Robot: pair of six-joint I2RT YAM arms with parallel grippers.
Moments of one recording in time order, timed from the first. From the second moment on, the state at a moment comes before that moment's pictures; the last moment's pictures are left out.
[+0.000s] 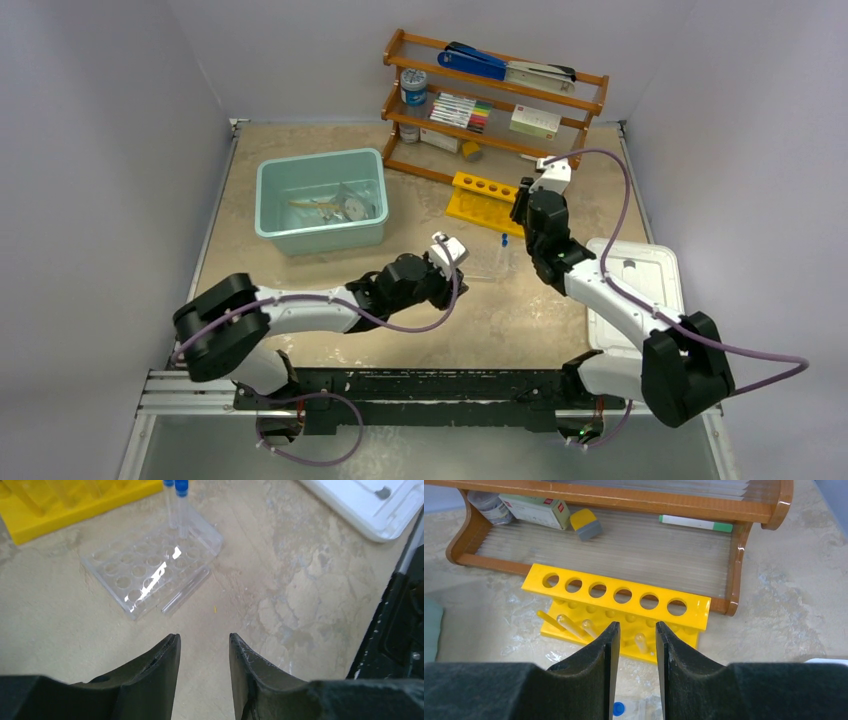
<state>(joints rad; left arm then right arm) -1.05 1.45 0.66 0.46 -0.06 -0.17 0.43 1.23 0.70 0.26 0.51 0.23</state>
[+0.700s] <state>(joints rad) -1.05 1.80 0.74 0.60 -0.01 -0.03 0.43 1.12 0.66 0.21 0.51 0.21</state>
